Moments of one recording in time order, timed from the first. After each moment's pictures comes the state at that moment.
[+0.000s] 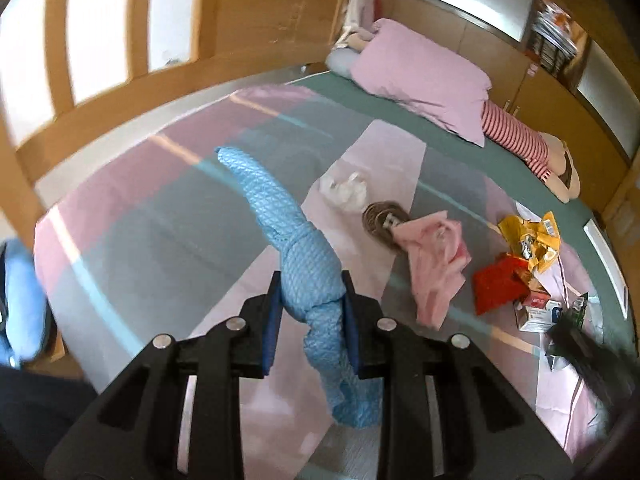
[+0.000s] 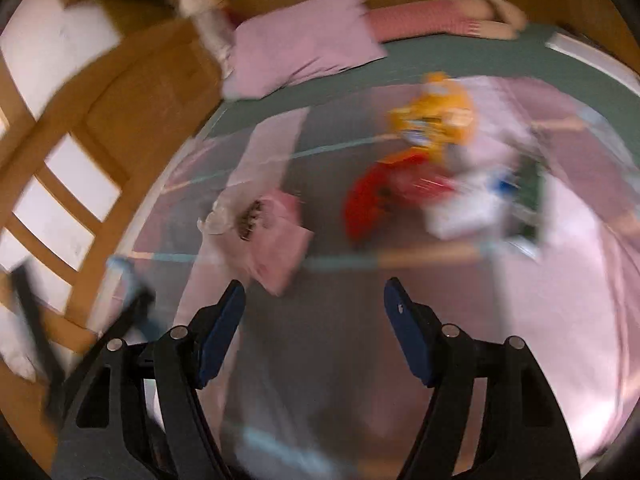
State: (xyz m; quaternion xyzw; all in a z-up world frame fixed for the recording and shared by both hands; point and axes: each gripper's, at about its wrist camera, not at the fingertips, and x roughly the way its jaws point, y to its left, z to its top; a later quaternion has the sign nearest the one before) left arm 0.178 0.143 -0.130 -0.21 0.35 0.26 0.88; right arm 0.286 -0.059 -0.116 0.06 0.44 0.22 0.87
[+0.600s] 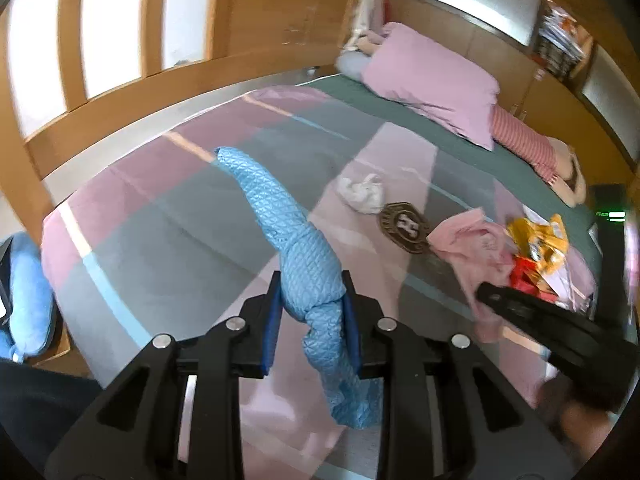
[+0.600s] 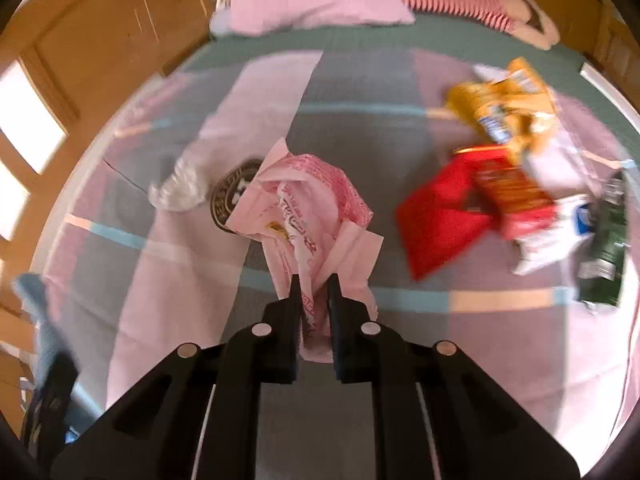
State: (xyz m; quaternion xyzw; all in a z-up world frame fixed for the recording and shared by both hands) left arm 0.171 0.145 -0.128 -0.19 0.34 0.25 0.88; right arm 0.303 -0.015 -0.138 0.00 0.48 0.18 0.86
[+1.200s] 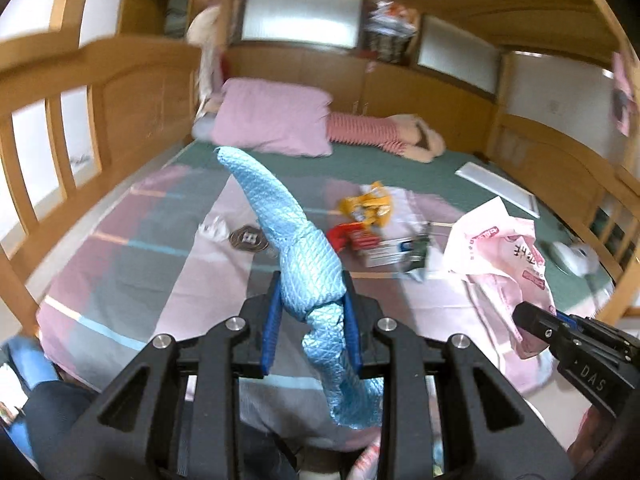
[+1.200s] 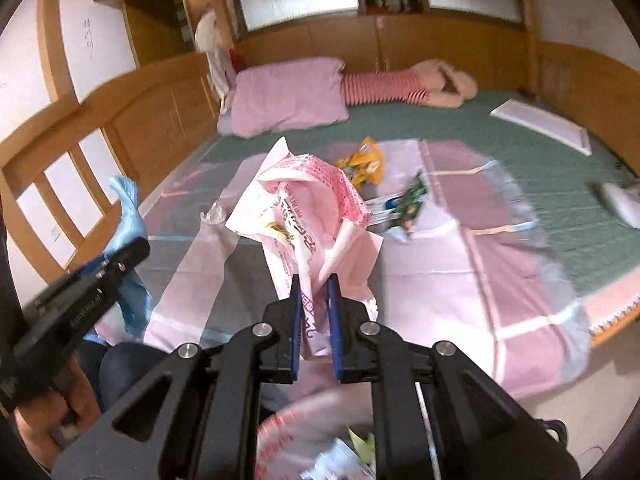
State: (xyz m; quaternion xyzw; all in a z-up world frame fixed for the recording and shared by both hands) left arm 0.041 -0.005 -0.008 -0.06 0.27 0.04 0.96; right arm 0.056 -0.214 -0.007 0.04 0.33 0.16 0.93
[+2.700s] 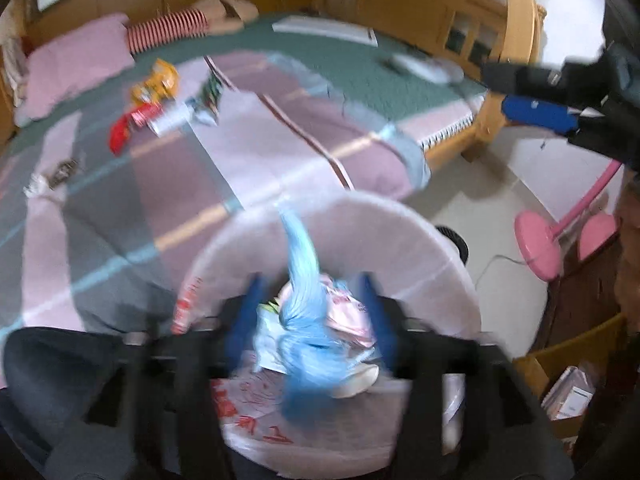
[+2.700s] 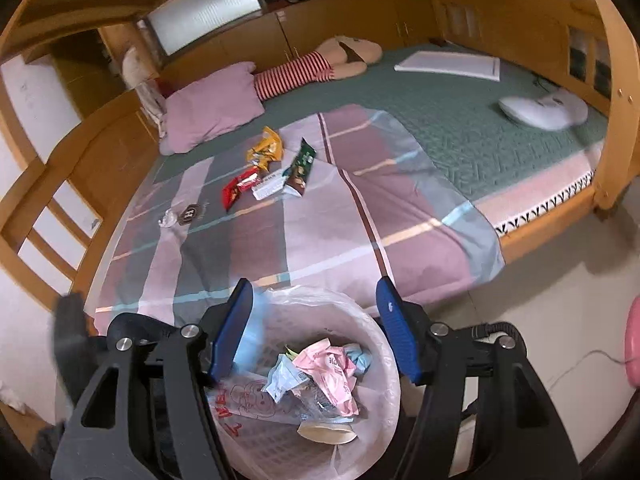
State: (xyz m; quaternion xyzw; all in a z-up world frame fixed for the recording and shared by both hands) left arm -0.007 -0.147 -0.095 0.07 0.47 -0.25 0.84; right arm -0.021 -0.340 -0.002 0.14 0.40 0.06 0.91
